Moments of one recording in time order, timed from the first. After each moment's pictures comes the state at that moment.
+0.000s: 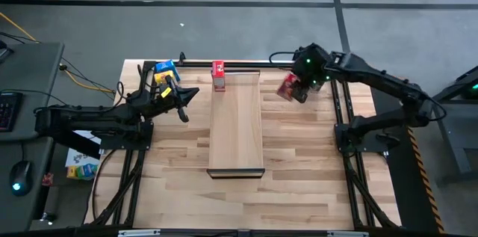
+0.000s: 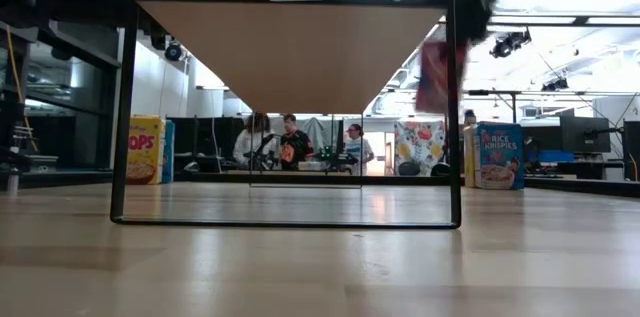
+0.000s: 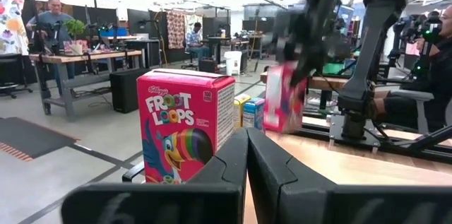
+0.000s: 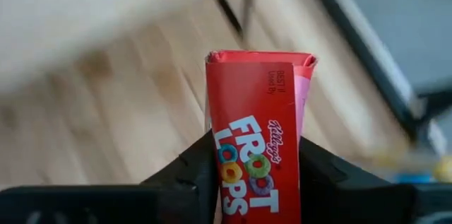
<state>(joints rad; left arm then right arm) 0.22 0.68 0.22 0.57 -0.23 0.02 -0.50 1.24 1.24 -0.98 -0.04 -0.05</state>
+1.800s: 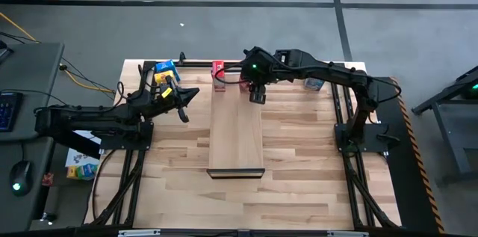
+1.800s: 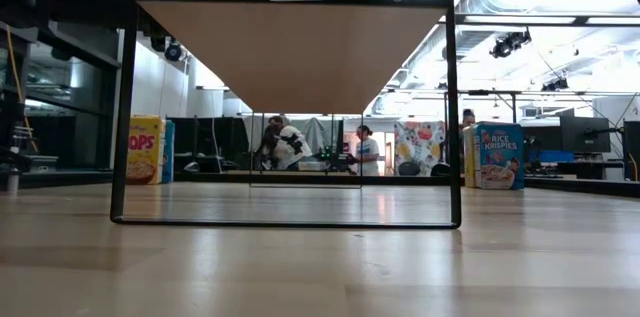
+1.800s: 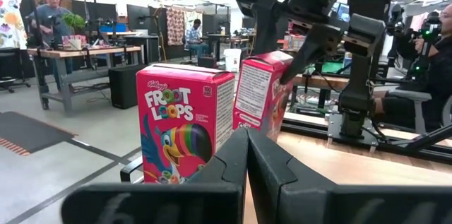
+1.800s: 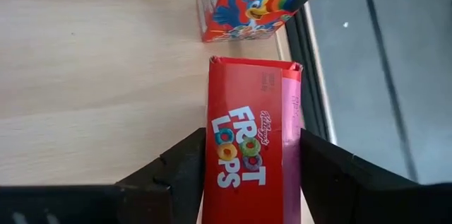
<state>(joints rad) 0.22 0.68 0.22 0.56 -0.23 0.00 -0.24 1.82 1.93 -1.06 0.18 -0.25</state>
